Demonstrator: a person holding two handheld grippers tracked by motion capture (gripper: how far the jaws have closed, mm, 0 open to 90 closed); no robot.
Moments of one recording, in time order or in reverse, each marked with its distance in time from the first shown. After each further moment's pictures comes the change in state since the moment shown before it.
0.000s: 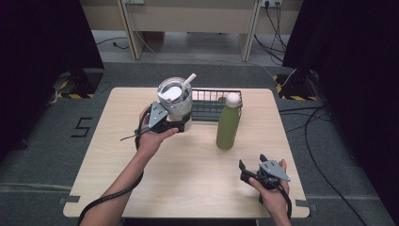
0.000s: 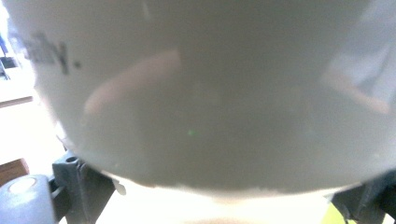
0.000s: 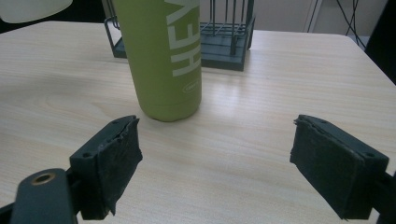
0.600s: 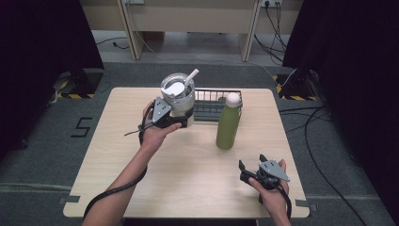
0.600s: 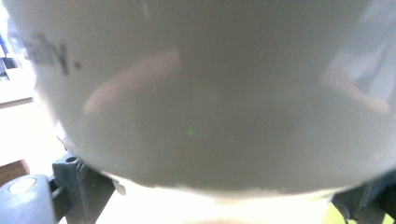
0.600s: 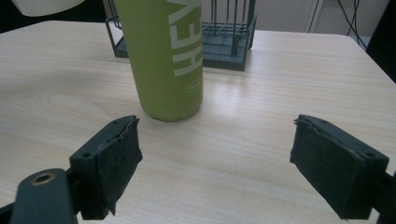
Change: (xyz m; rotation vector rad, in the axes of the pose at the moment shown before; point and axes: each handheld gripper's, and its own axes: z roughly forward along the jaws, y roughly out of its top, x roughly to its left) left arm 0.003 0.003 0.018 -0.003 0.000 -0.015; right arm 0.001 0.000 0.000 0.001 0.003 -0.003
